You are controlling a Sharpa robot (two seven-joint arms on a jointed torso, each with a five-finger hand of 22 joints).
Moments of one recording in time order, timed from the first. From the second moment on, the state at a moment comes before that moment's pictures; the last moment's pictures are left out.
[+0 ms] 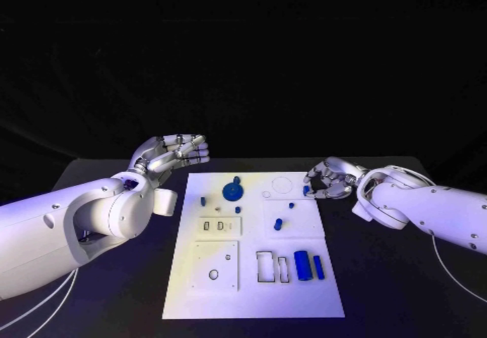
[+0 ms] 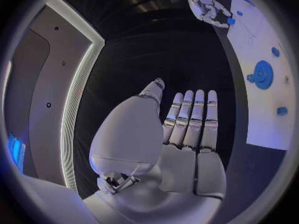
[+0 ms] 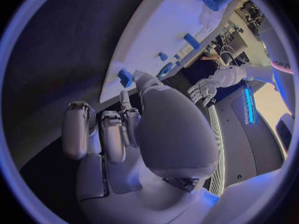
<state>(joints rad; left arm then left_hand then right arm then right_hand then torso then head) 1.25 -0.91 0.00 1.63 -0.02 -0.41 0.38 1.45 -0.04 0.08 0.18 0.25 0.82 0.21 0.23 0.14 0.94 0.20 0.14 0.06 0.83 0.18 0.25 0.16 0.17 0.70 0.28 0.29 0.12 1.26 -0.88 -0.14 1.31 -1.11 -0.28 0.07 1.44 -0.21 0.25 0.21 0.29 0.93 0.14 0.10 0.46 1.45 0.06 1.44 1.31 1.46 -0.01 1.57 1.31 0.06 1.43 0.10 1.36 1.31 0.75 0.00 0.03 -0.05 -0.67</state>
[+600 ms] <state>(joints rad) 1.25 -0.91 0.00 1.63 -0.02 -0.41 0.38 1.45 -0.04 0.08 0.18 0.25 0.82 0.21 0.23 0.14 0.94 0.20 0.14 0.06 0.83 0.18 0.25 0.16 0.17 0.70 0.28 0.29 0.12 1.24 -0.87 -0.14 1.28 -1.12 -0.29 0.07 1.44 -0.22 0.29 0.20 0.29 0.95 0.14 0.11 0.45 1.46 0.06 1.47 1.31 1.46 -0.01 1.57 1.31 0.06 1.43 0.09 1.37 1.31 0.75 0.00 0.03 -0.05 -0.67</state>
